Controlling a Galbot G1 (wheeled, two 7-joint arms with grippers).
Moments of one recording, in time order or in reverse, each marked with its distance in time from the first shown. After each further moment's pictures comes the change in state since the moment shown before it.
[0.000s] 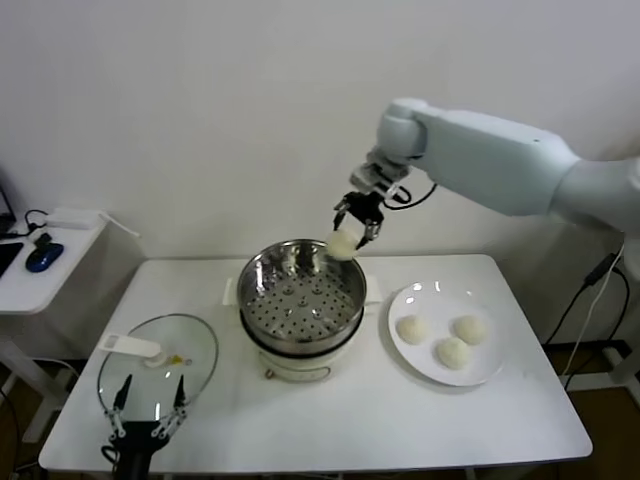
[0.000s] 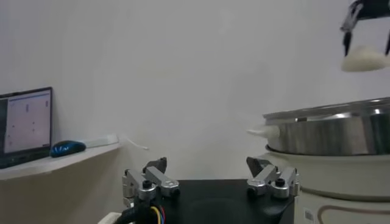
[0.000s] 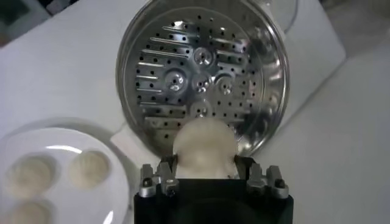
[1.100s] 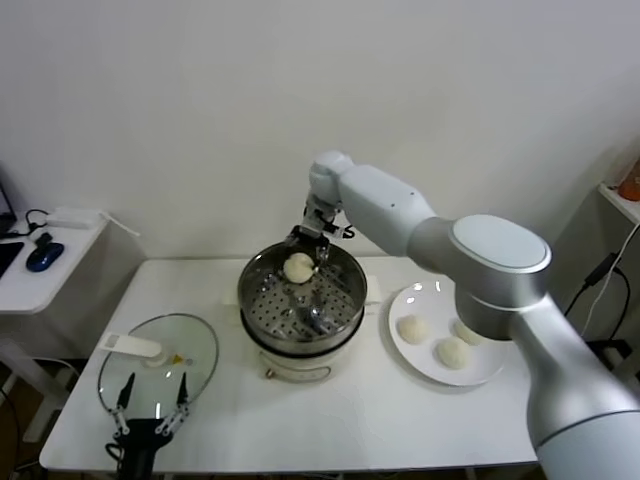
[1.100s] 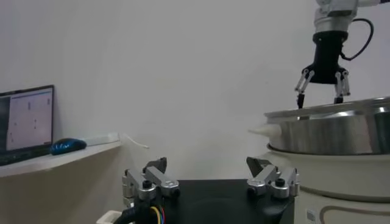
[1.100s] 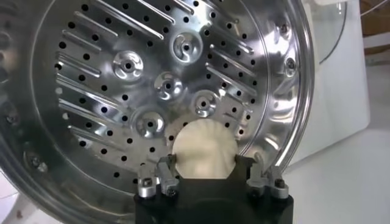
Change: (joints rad) left arm -0.021 -0.012 0.007 0.015 0.015 0.005 -0.006; right arm -0.255 0.289 0.188 -0.442 -0.332 0.307 0.110
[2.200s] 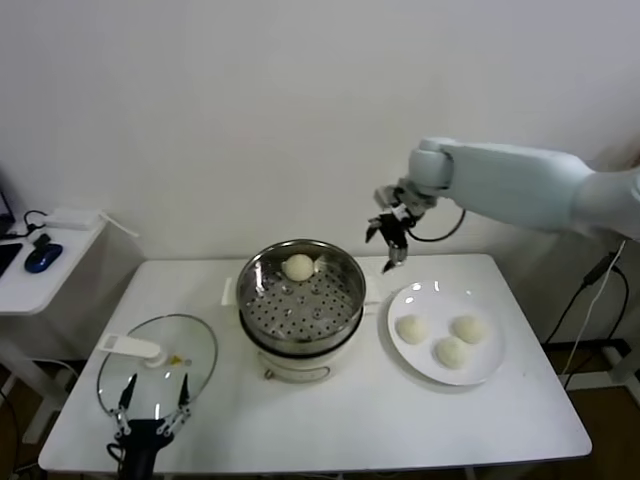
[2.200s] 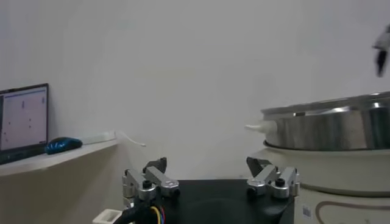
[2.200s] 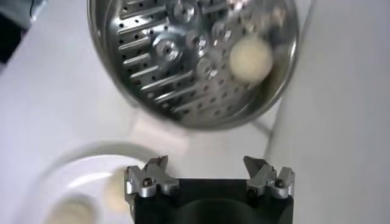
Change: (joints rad) left arm 0.000 0.008 -0.003 0.007 0.005 0.011 0.003; right arm 0.314 -0.524 -0.546 0.626 0.826 -0.823 0.076
